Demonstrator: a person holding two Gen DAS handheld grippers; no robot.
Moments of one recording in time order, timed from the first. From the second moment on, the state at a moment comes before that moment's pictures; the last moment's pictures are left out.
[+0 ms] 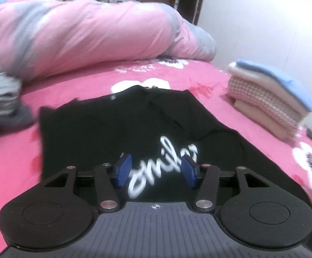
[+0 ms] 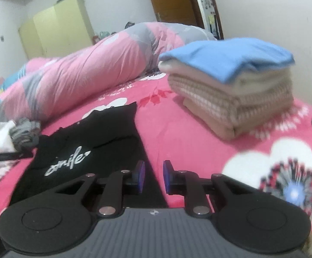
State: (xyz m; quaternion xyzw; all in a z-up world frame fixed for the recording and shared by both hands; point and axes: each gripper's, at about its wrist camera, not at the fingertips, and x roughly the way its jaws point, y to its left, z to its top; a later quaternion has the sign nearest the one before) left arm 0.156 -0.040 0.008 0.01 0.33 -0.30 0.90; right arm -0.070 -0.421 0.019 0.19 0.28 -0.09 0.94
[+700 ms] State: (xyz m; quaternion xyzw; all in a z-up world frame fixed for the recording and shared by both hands) left arm -0.051 0.104 -0.065 -0.08 0.39 -0.18 0.90; right arm -0.171 -0.430 -0.058 0.27 0.35 -0.16 0.88
